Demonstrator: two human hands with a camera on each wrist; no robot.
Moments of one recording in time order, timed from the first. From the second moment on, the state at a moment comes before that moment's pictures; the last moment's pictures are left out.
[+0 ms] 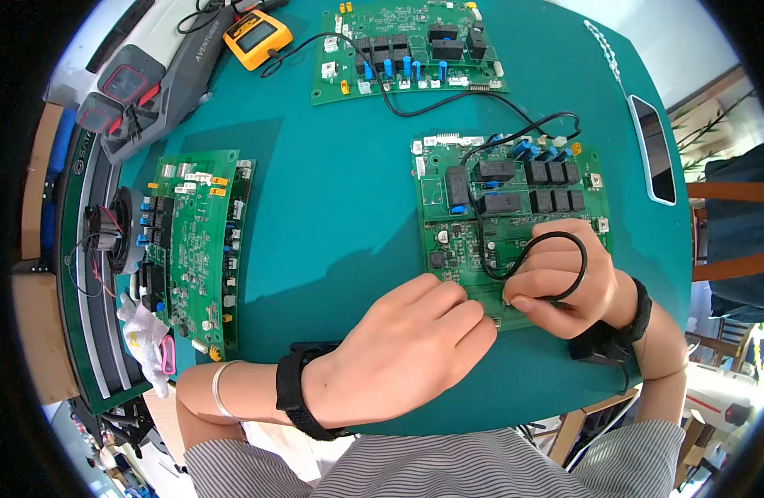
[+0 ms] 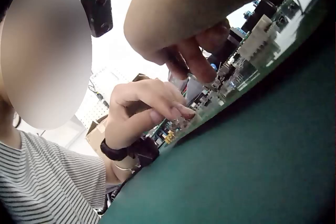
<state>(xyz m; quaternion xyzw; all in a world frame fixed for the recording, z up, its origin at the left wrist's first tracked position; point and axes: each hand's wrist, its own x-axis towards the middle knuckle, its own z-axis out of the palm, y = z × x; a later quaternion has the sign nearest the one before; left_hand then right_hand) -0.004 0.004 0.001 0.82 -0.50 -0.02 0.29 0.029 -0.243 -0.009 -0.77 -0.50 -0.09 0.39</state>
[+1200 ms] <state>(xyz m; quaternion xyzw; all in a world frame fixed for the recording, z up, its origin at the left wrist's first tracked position) -0.003 0.005 0.002 0.81 -0.51 -0.01 0.29 0.030 -0.248 -0.011 -0.78 -0.44 -0.11 0.44</state>
